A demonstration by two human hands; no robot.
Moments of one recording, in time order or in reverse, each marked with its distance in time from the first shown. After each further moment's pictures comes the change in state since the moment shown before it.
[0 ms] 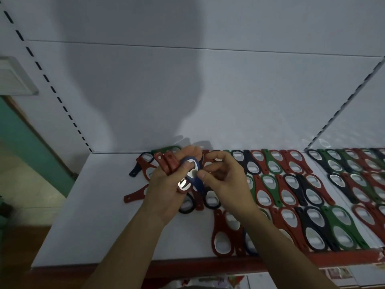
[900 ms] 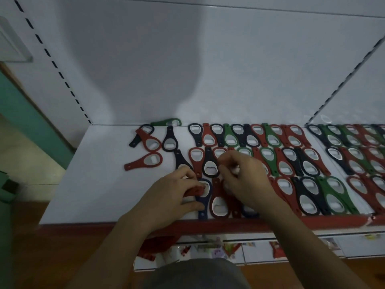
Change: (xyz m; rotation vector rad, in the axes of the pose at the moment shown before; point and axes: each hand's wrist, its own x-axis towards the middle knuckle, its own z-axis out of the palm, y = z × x) left_hand -0.066 -0.015 -0.029 1.543 -0.391 0.072; right_hand -0.046 0.022 -0.041 -0.843 0.006 -0.153
